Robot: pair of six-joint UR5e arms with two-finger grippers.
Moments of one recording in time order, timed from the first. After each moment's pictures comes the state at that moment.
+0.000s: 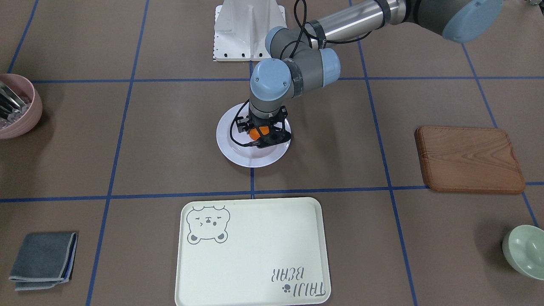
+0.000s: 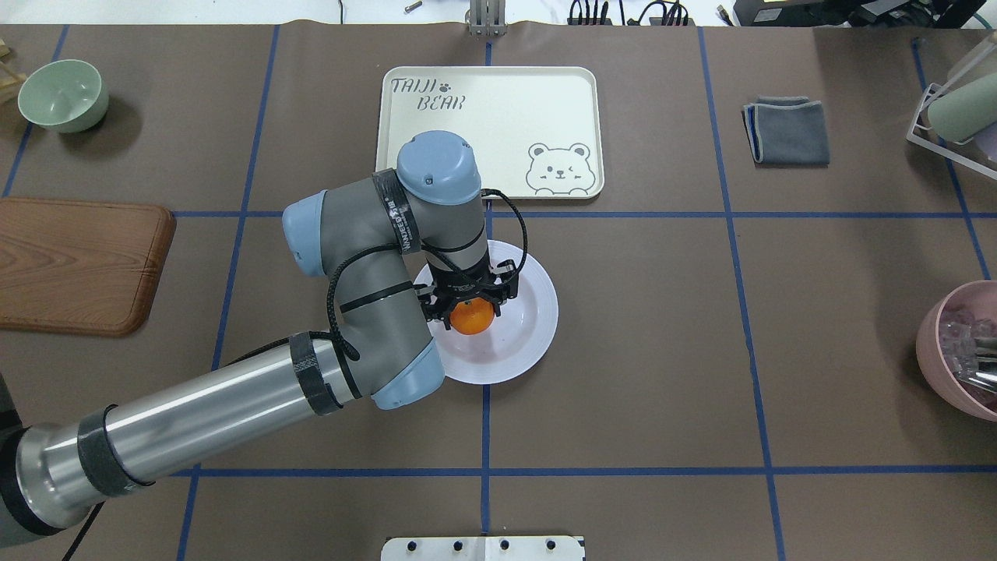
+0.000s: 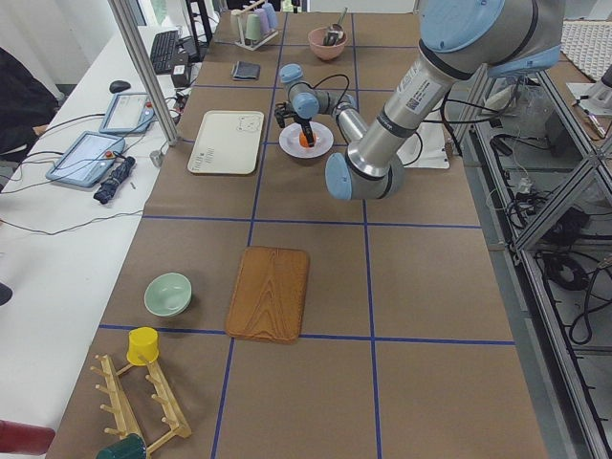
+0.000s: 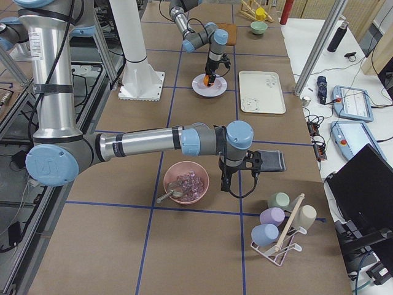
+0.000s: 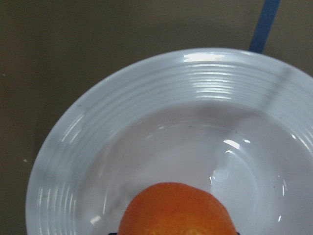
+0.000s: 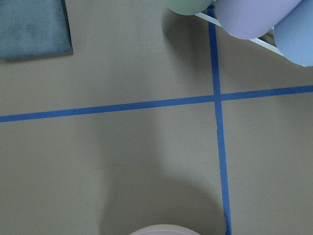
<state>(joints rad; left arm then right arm) -0.54 -2.46 -1.34 -1.64 -2.14 -1.44 1.49 -1.54 1.71 -1.67 2.42 0.20</state>
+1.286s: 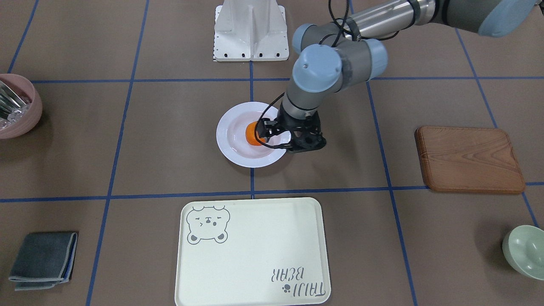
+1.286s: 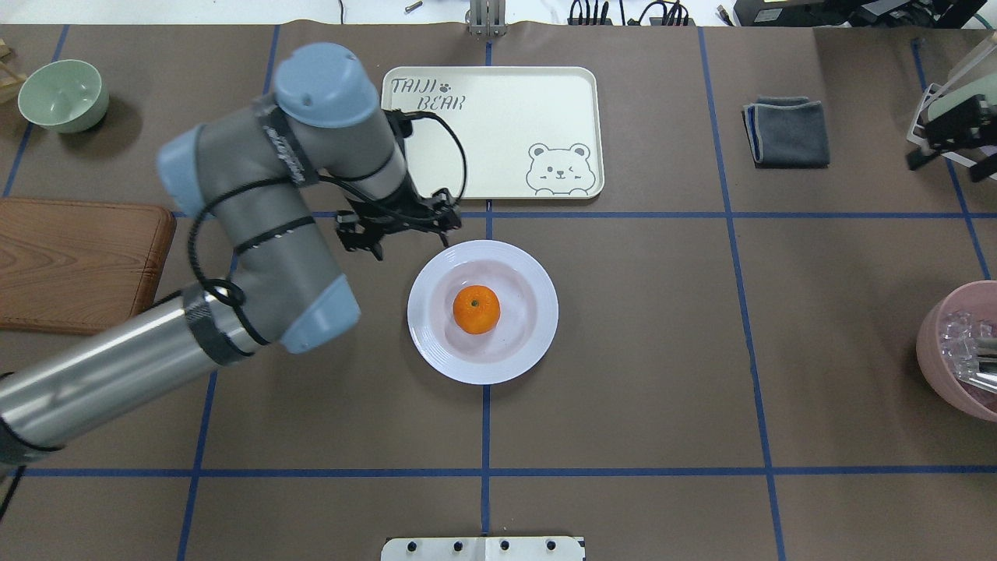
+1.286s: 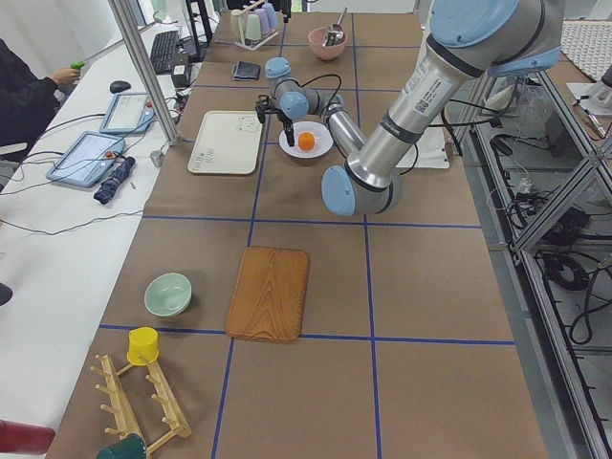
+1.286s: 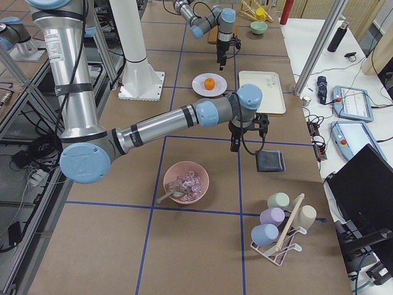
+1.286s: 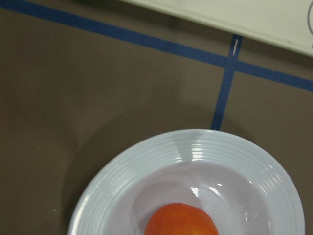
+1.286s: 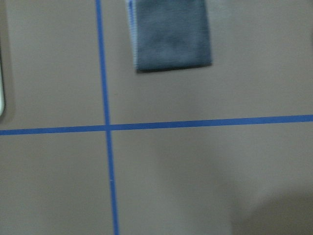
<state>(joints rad) -0.72 -2.29 -1.58 -1.62 -2.15 -1.21 1.27 -1.38 1.81 -1.61 2.50 0.57</state>
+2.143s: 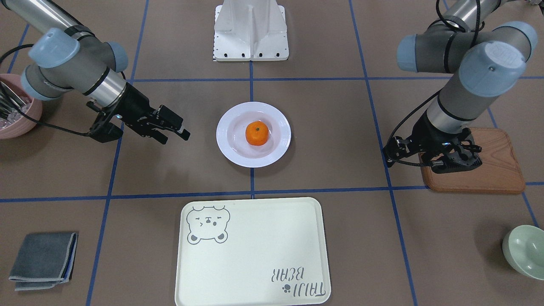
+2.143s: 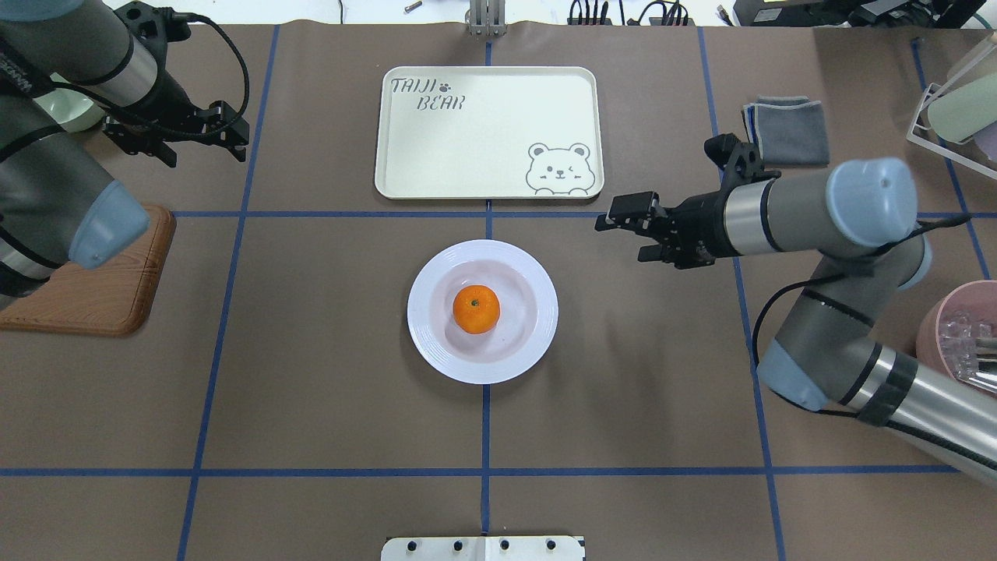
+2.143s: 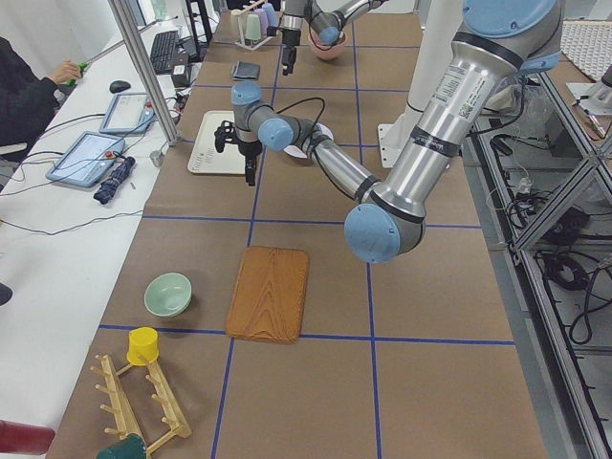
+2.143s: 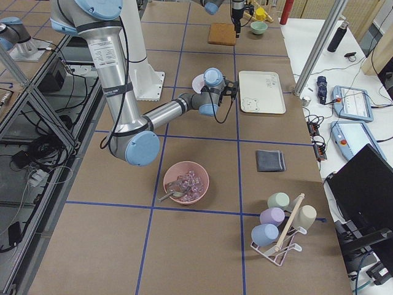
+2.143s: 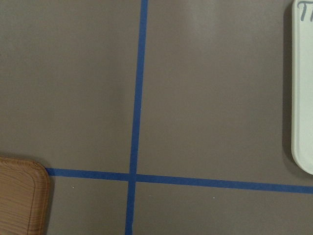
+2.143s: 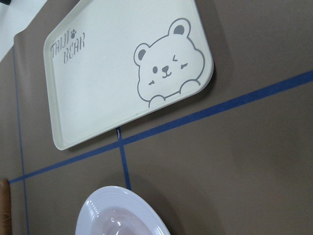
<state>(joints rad) -0.99 -2.04 -1.69 -1.60 -2.15 -0.89 0.67 -1.27 1.61 -0.47 1.96 1.72</state>
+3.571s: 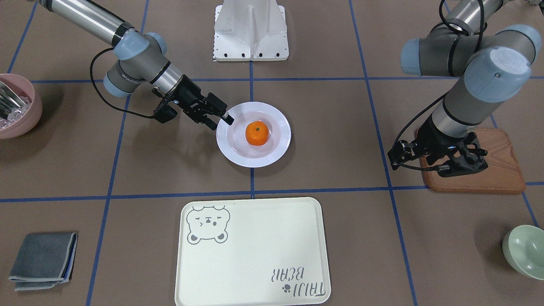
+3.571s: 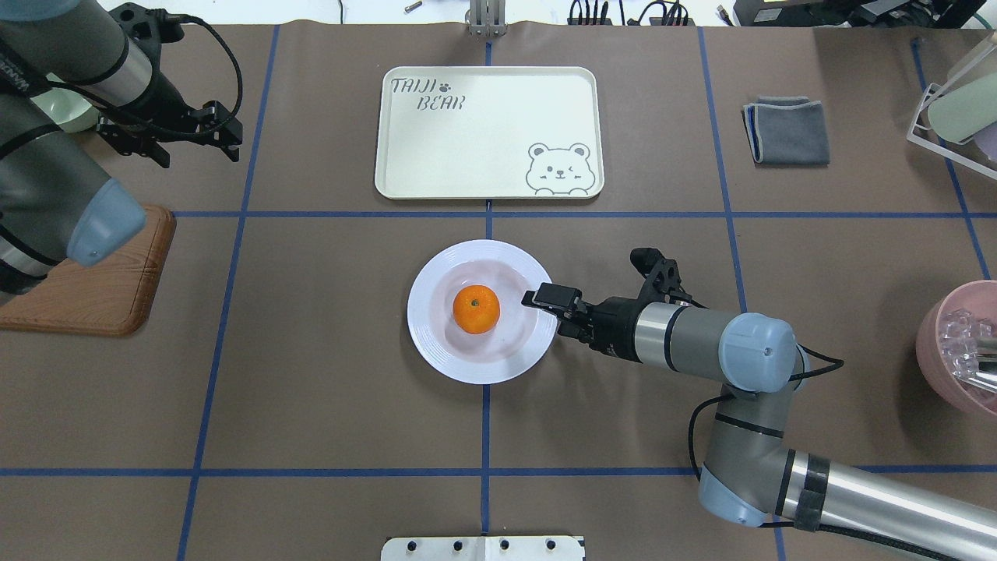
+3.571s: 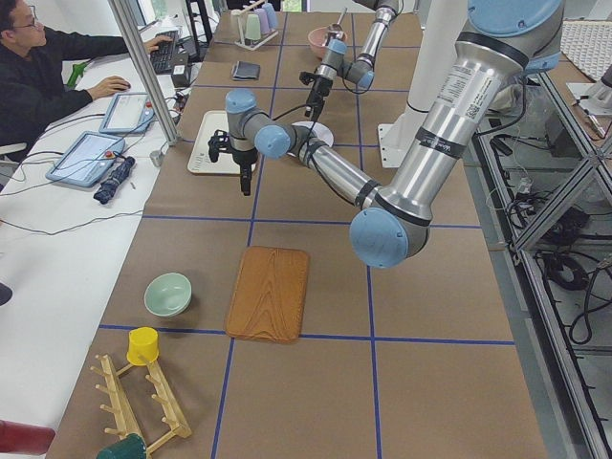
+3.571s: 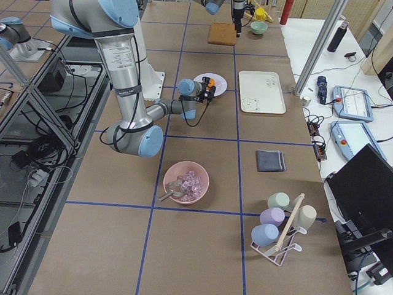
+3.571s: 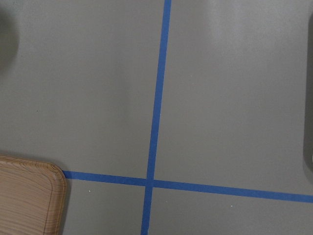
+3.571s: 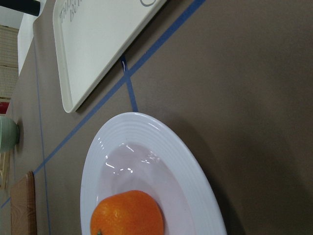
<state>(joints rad) -1.00 -2.04 -1.67 -1.60 -2.15 -0.90 0.39 -1.21 1.49 -0.29 1.59 1.84</state>
